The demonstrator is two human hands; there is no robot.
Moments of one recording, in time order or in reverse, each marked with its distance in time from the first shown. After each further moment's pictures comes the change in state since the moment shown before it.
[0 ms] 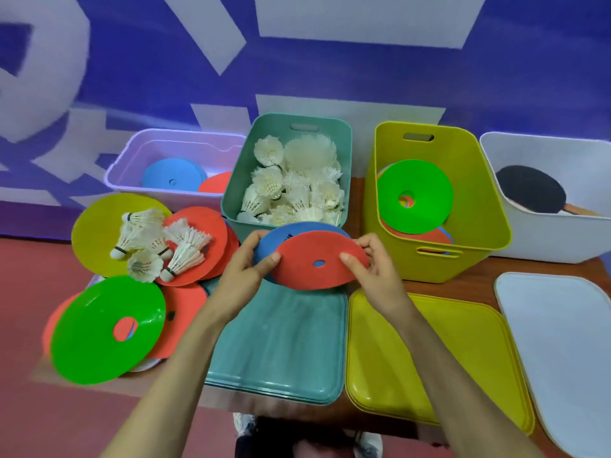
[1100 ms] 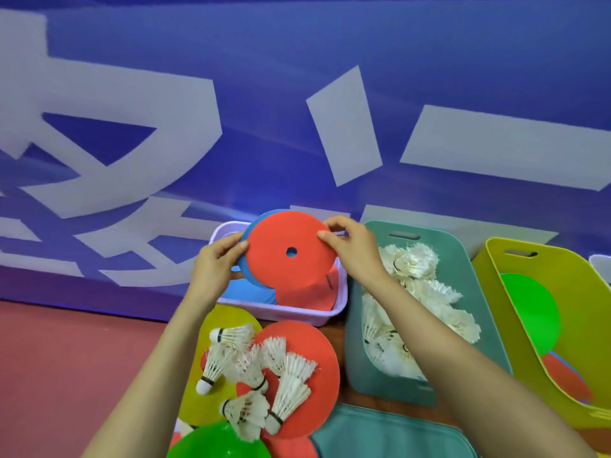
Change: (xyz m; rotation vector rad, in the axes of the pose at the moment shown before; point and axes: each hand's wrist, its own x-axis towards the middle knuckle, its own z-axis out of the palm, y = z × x) left_hand 0.181 0.037 -0.310 -0.007 0.303 0.027; right_hand 0.269 -0.108 0.256 -0.380 0.070 -0.138
